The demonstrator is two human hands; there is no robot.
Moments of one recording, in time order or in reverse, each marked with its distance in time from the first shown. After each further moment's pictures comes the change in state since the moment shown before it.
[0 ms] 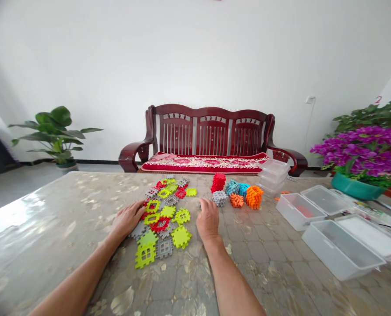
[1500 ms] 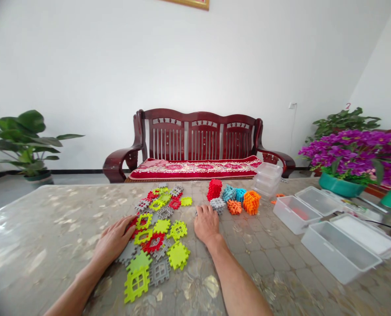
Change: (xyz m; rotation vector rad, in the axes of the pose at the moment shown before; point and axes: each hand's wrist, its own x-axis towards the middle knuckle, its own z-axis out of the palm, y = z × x) left_hand -0.001 -0.006 0.007 0.038 -0.005 0.023; right_hand 0.026 0.002 -0.002 -0.367 -0.291 -0.015
